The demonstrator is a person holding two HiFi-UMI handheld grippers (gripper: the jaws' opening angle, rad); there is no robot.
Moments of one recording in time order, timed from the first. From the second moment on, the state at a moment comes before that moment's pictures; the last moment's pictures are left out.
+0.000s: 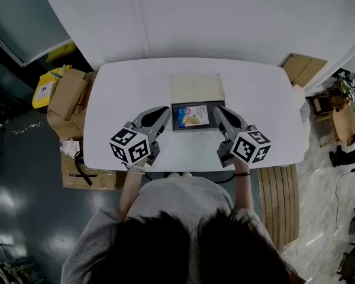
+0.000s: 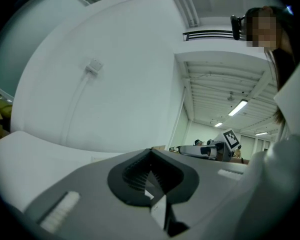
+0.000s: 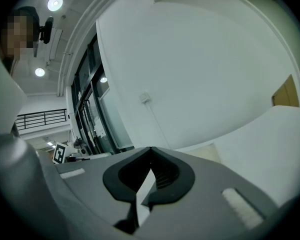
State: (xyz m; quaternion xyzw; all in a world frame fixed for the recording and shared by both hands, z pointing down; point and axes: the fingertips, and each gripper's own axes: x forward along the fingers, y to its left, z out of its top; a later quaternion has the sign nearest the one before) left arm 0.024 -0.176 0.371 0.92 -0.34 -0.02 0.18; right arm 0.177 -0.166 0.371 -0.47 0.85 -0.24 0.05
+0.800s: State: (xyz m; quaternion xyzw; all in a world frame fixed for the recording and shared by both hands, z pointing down) left arm 0.024 -0.174 0.371 0.92 -0.34 -0.01 0.18; right arm 0.180 -0.161 0.374 -0.47 0.85 -0.23 0.03
